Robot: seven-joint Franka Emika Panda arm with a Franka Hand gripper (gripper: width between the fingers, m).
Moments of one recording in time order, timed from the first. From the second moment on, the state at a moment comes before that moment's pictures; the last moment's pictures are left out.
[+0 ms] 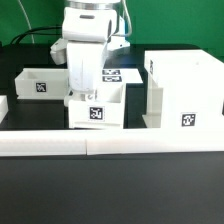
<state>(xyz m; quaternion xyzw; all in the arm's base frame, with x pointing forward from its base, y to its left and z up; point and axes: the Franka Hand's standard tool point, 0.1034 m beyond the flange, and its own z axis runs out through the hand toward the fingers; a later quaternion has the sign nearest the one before) 0.532 -0.047 0.030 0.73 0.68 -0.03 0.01</state>
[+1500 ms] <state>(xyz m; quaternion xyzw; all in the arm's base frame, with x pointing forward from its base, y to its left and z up) 0.543 -0.025 0.024 0.74 0.68 0.00 0.02</state>
